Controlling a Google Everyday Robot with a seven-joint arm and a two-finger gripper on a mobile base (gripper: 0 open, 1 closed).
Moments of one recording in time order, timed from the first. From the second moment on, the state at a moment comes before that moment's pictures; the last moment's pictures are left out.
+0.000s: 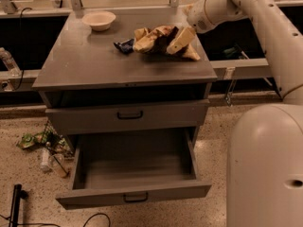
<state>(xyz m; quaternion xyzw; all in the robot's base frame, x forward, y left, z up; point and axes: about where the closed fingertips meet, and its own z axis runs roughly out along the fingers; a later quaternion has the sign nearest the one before) 0.804 -0.099 0.914 -0.56 0.70 0.09 0.45</state>
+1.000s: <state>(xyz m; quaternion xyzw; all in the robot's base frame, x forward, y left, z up) 0.815 -0.058 0.892 -0.61 0.65 0.12 0.44</state>
